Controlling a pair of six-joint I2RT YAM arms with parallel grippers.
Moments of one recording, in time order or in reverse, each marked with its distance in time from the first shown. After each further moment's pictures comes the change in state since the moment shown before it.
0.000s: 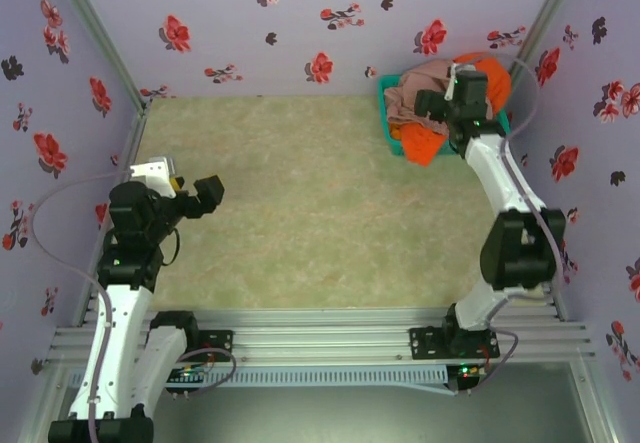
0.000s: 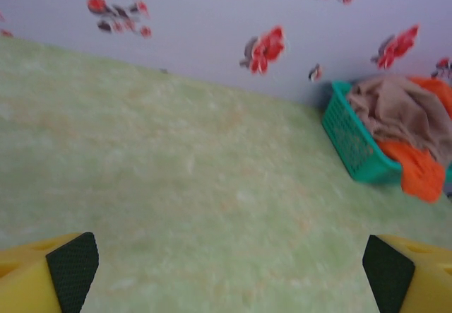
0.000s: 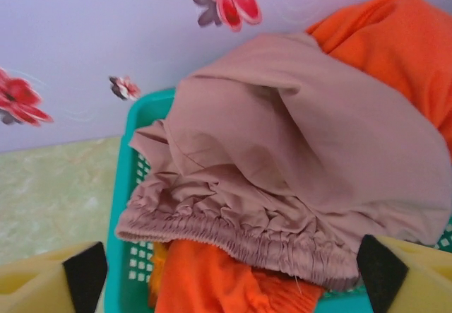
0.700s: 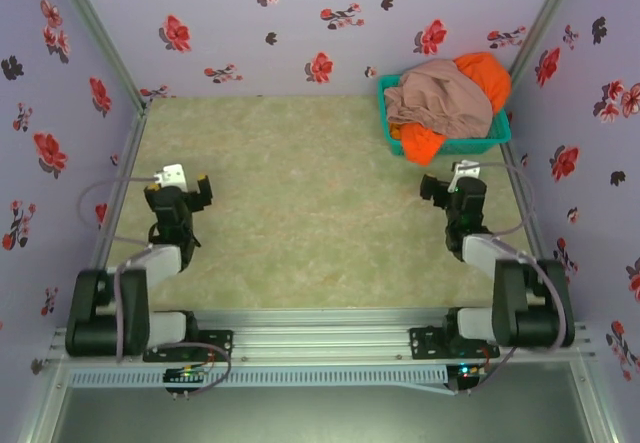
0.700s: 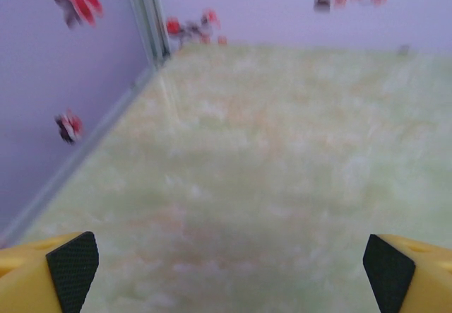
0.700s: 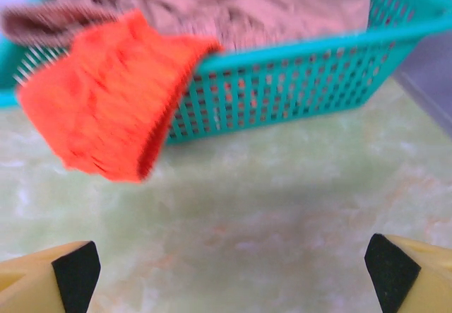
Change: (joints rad) left arm 0.000 0.537 -0.370 0.989 -0.602 0.268; right arm -0.047 -0.455 -1.066 0.753 0.052 -0.026
